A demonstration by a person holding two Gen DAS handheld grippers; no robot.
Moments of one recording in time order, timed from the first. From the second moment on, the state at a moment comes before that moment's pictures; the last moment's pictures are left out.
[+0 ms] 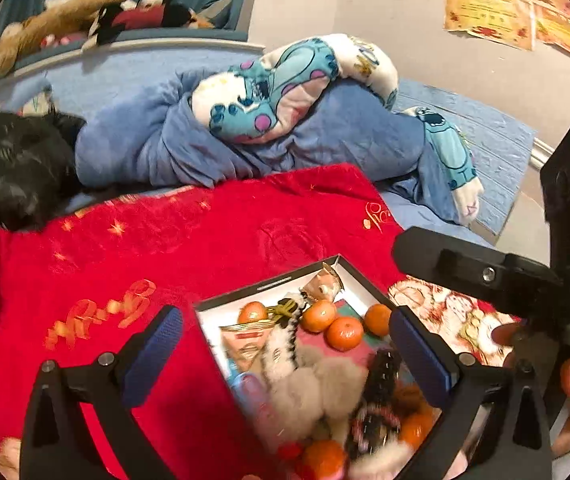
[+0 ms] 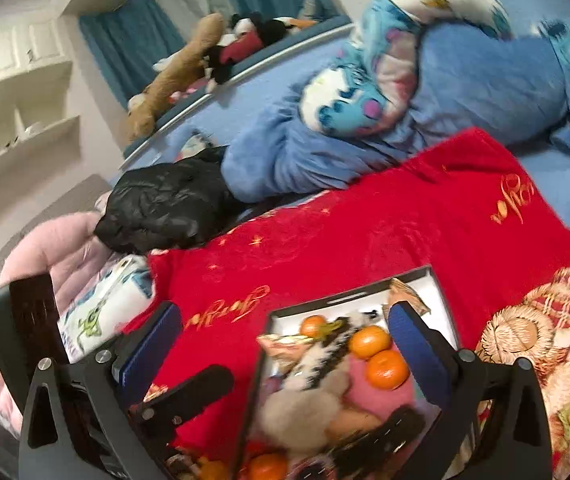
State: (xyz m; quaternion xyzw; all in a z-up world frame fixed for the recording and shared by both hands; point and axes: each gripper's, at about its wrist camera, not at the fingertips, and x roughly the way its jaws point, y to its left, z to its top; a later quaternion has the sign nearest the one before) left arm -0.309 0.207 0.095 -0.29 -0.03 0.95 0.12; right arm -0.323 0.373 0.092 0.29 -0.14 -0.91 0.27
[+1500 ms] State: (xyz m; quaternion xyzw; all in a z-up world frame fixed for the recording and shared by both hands) left arm -0.061 -0.032 -0.029 -0.35 -0.08 0.93 -0.02; right arm -0.097 0.231 0.005 0.23 -0.10 -0.93 0.28
